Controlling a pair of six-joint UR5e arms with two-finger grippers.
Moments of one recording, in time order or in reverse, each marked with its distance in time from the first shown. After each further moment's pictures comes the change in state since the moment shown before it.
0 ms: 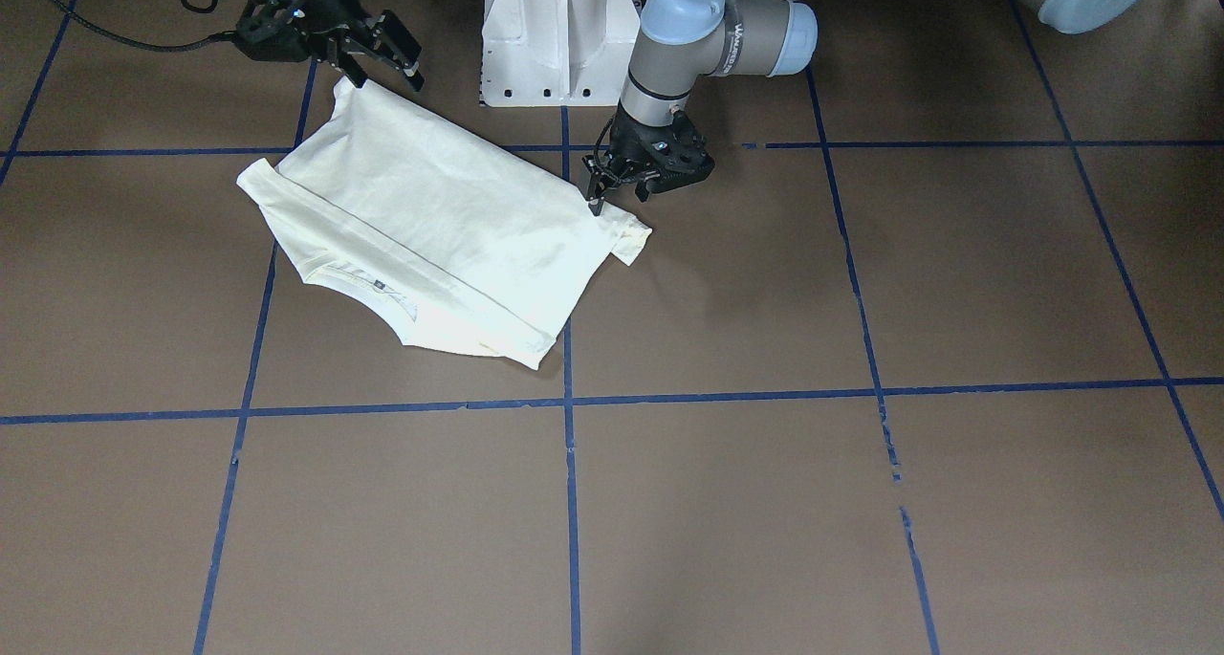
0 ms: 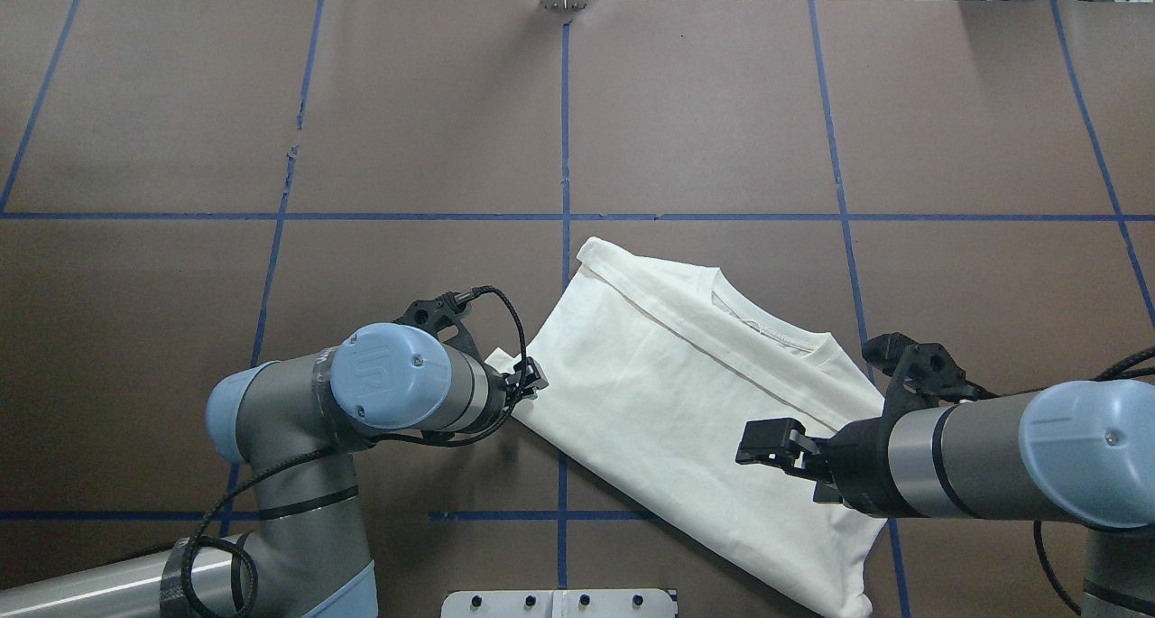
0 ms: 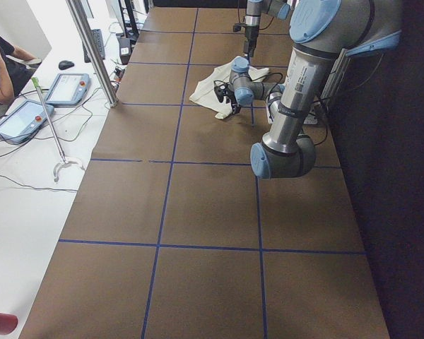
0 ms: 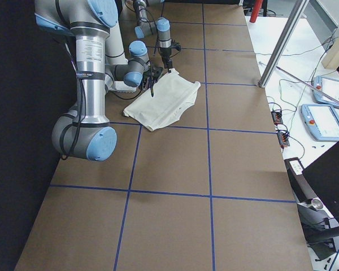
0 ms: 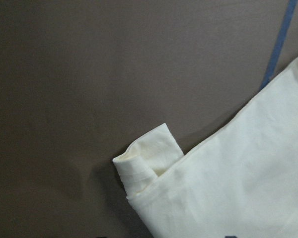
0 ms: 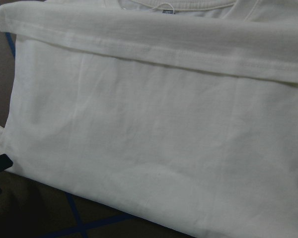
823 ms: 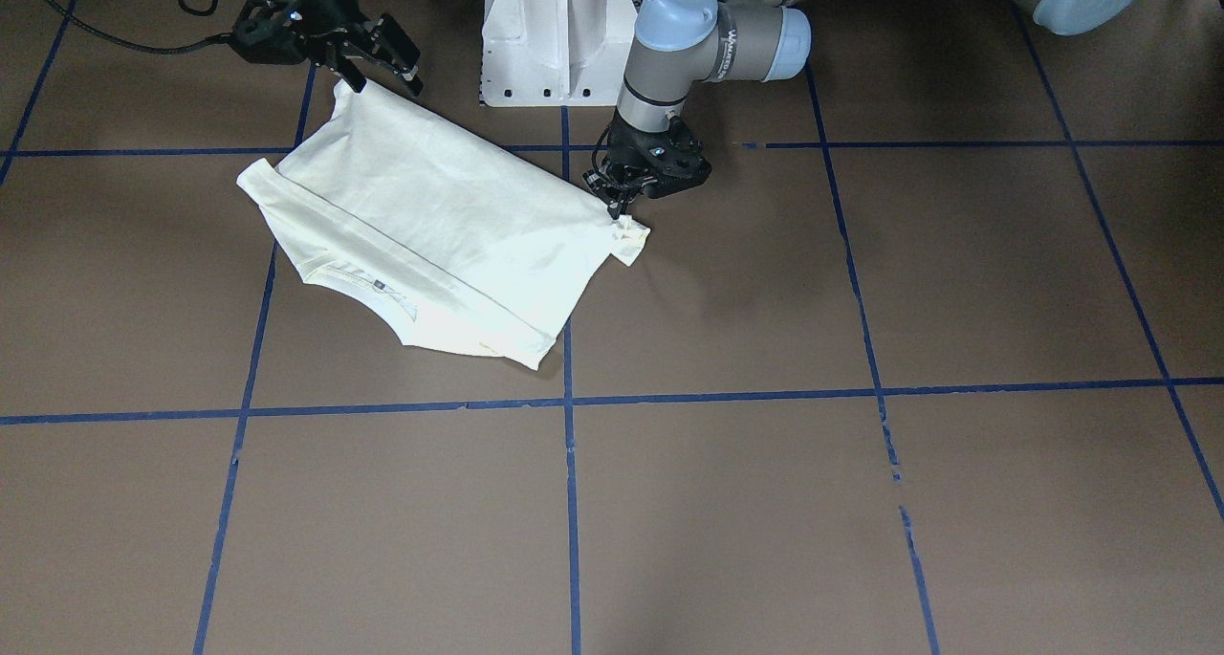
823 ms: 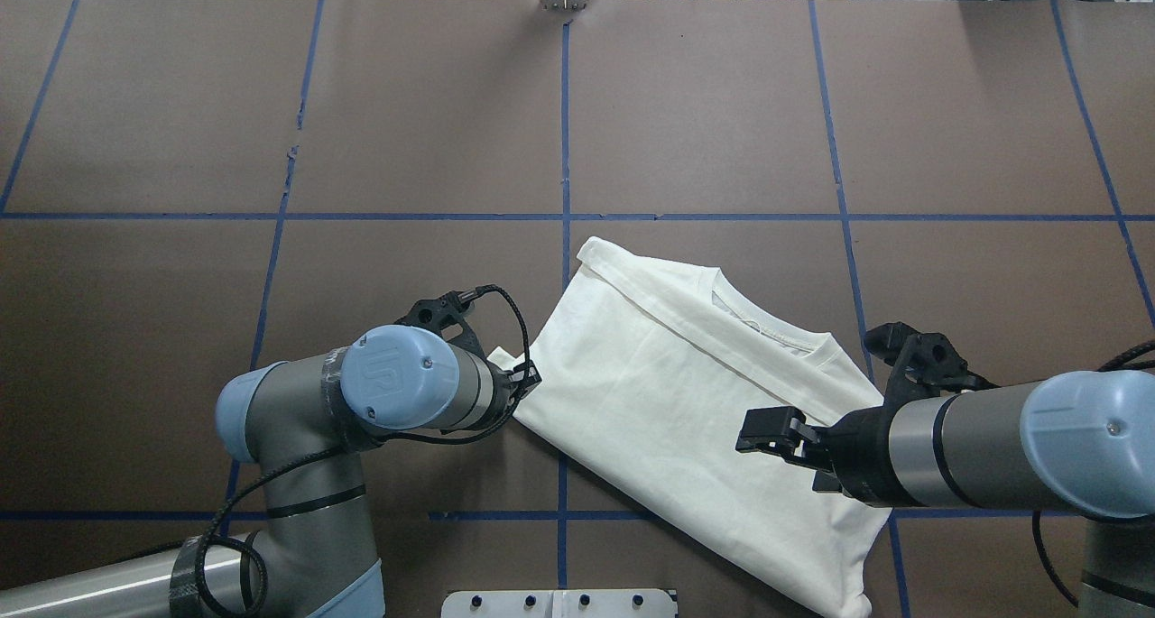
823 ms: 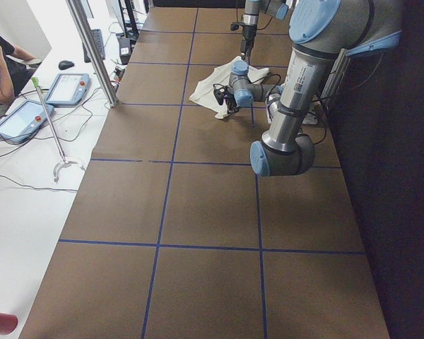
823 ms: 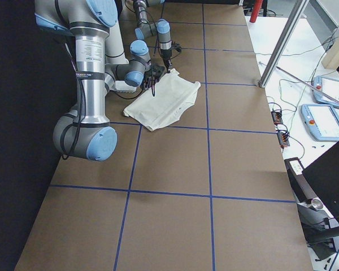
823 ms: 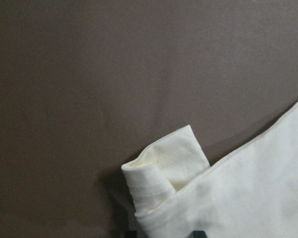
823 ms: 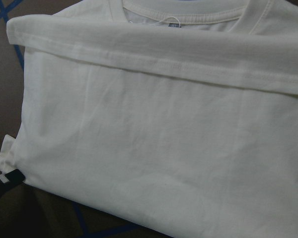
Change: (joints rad) left arm -0.002 -0.009 0.011 -0.002 0.021 0.002; right arm 0.015 0.004 -0.005 -0.002 -0.002 -0.001
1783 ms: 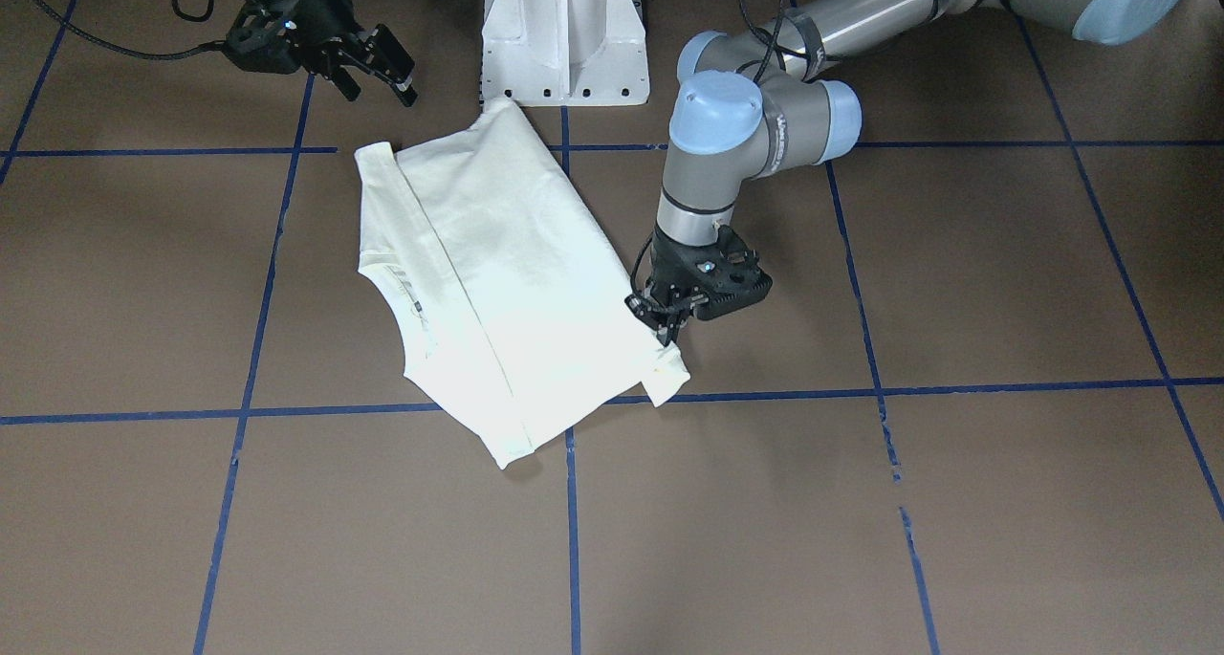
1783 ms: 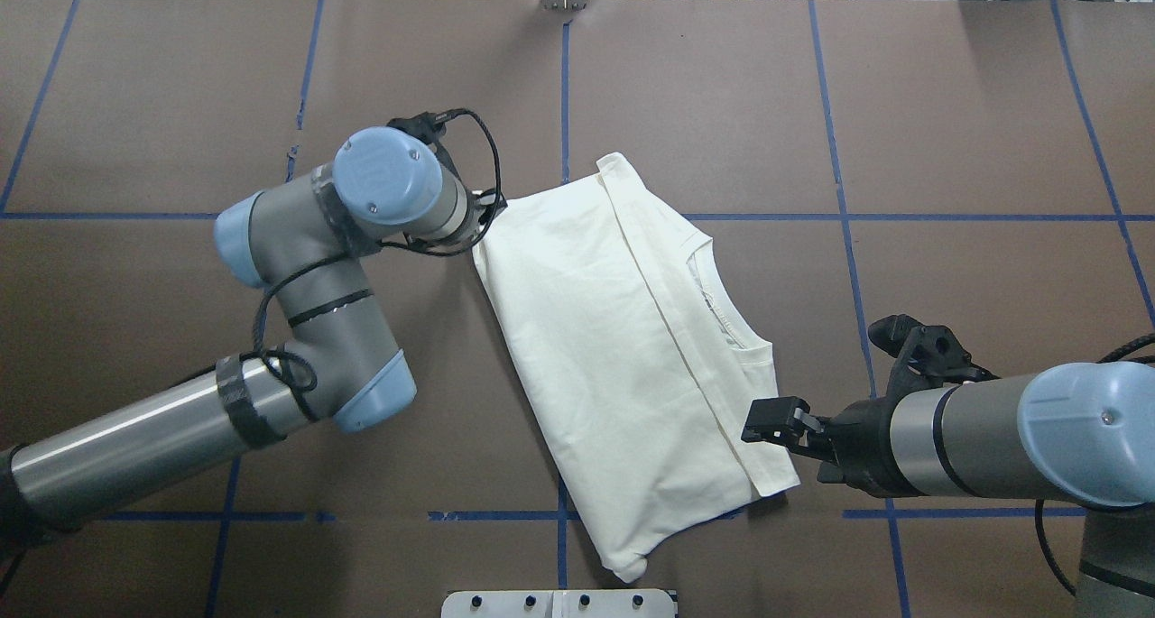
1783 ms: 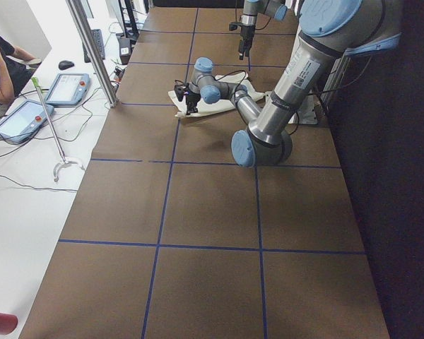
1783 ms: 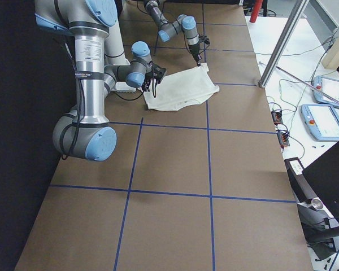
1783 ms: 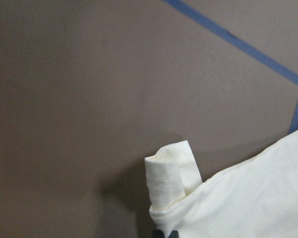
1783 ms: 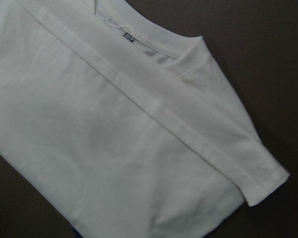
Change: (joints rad) left arm -0.296 -0.187 0.313 -0.053 0.002 0.248; right arm 0.017 -0.003 -0.014 -0.001 -0.001 -0.002
